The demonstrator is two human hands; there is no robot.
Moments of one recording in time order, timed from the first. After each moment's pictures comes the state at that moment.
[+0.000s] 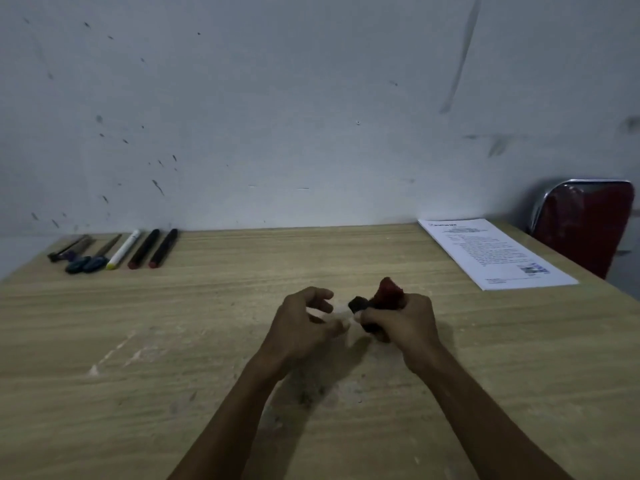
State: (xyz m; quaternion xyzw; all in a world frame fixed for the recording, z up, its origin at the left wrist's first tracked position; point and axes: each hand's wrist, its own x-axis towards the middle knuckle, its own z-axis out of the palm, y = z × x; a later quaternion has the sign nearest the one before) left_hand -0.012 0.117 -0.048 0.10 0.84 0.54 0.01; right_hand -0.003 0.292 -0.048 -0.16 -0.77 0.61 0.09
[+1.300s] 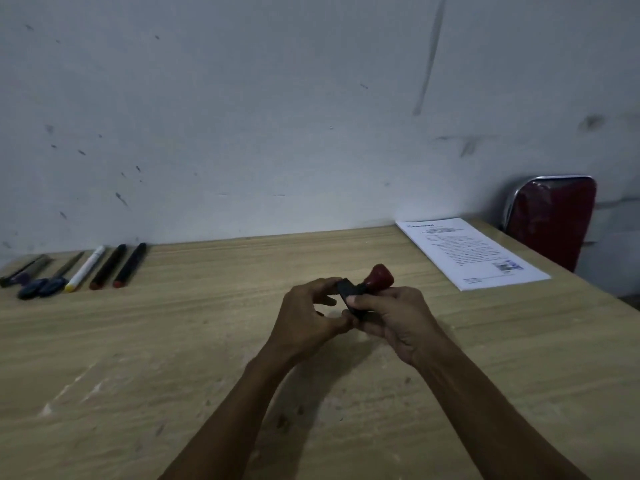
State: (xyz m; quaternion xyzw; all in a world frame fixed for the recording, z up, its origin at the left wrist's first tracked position) left_hand -0.039 0.153 -0.041 0.22 0.82 0.52 -0.07; right_hand -0.007 0.308 -0.020 -0.13 -0.62 0.77 0.02
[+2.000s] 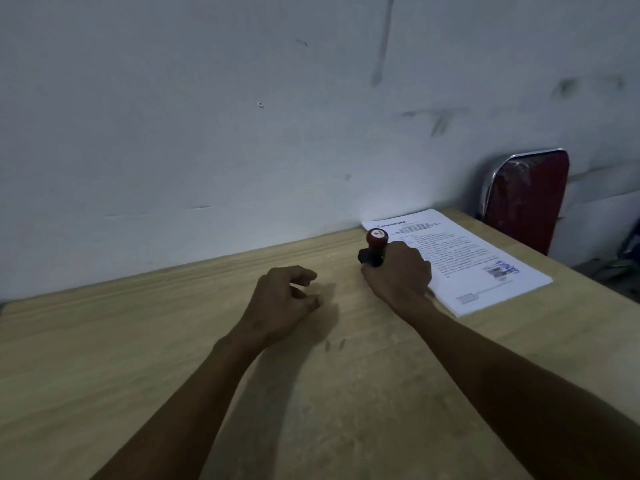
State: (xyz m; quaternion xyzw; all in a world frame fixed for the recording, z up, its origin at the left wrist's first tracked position) left_hand -0.204 0.215 -0.051 0.24 0.88 0.41 -0.01; right_hand -0.190 0.416 -0.055 -0.27 -0.91 0.21 0.24
